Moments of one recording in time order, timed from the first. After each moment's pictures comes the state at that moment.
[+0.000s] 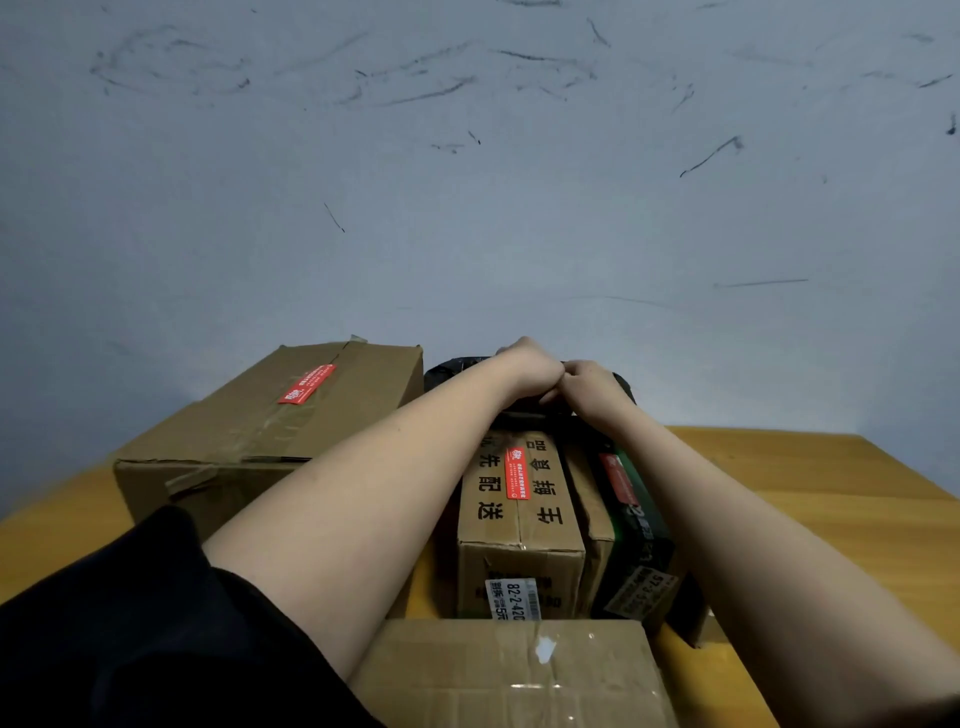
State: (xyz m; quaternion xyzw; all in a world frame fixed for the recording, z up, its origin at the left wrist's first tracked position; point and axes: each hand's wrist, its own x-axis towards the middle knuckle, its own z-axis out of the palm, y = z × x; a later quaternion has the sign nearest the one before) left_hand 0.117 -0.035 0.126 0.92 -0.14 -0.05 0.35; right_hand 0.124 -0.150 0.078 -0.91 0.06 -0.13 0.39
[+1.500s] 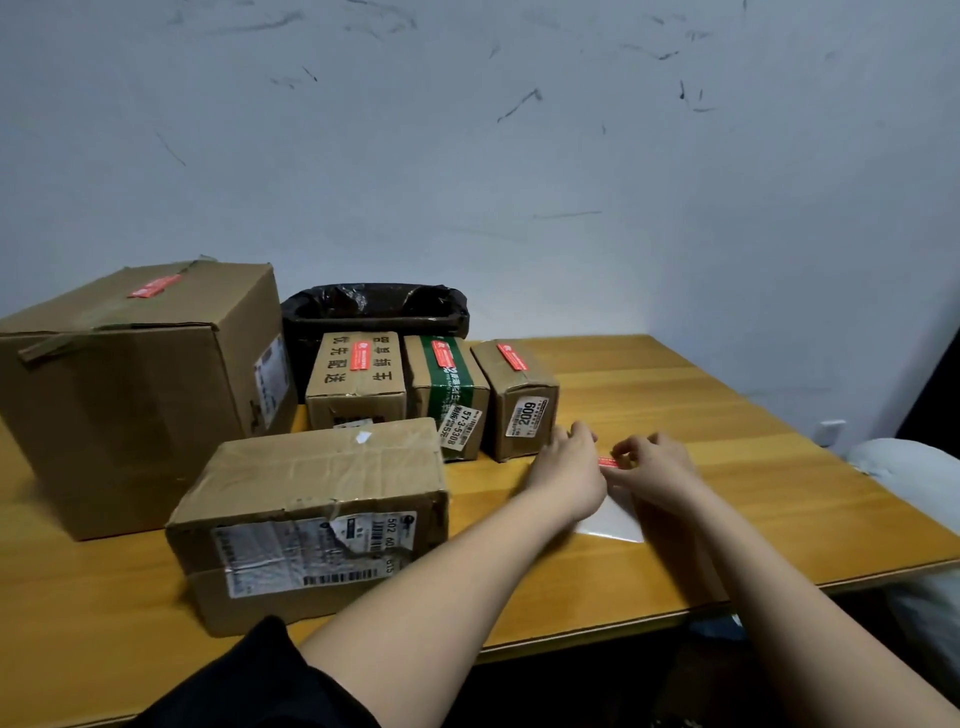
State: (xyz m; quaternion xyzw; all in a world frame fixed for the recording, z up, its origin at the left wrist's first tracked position) left_hand -0.124 -0.158 -0.017 0.89 -0.33 -0.09 0.30; right_hand -0.153 -0.300 -0.047 -0.94 0.30 -0.05 0.15
